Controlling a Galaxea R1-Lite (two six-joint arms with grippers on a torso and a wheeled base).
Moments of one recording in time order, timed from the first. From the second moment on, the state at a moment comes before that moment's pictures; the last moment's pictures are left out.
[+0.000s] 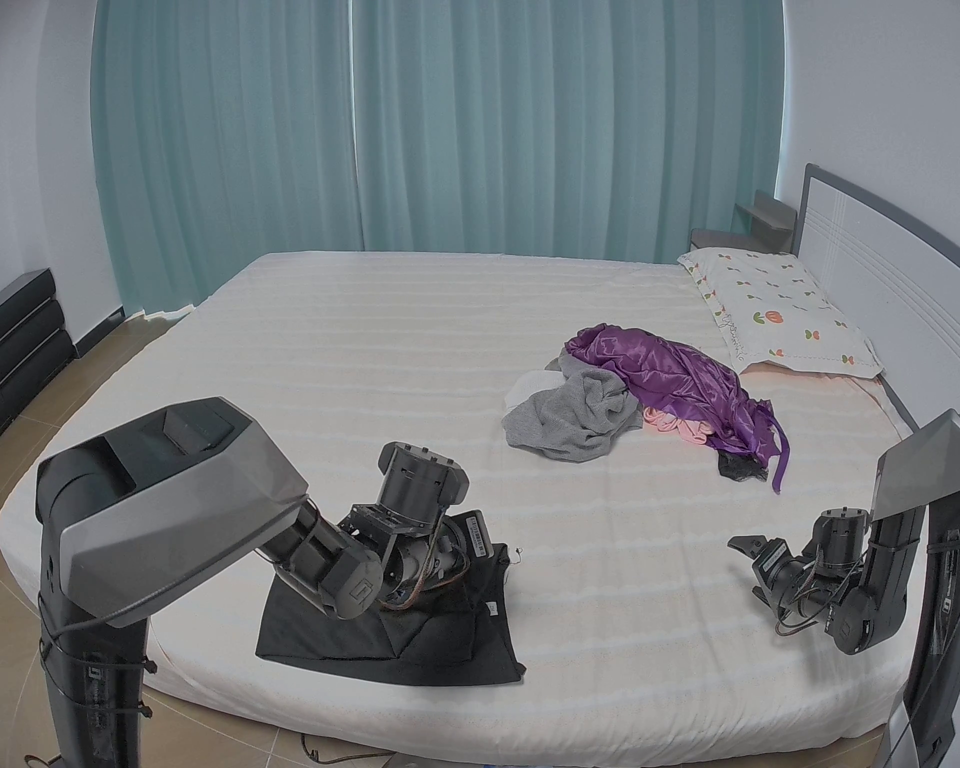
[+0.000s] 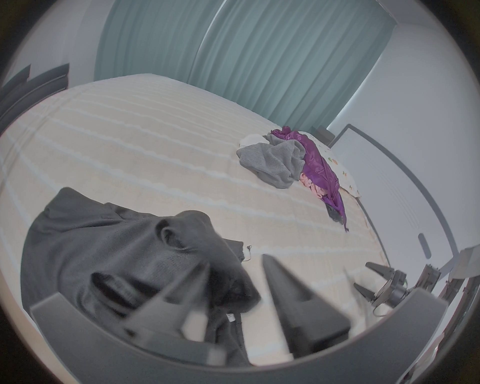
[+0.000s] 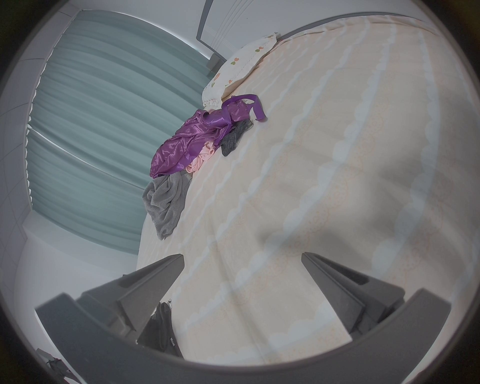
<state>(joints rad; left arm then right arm) -0.59 2.30 -1.09 -0.56 0.11 -0.67 -0.01 2.38 -0.30 -1.47 0.14 0.95</state>
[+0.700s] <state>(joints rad) -0.53 2.18 -0.87 -0.57 0.10 -0.89 -0.01 2.38 -0.30 -1.47 0.14 0.95</state>
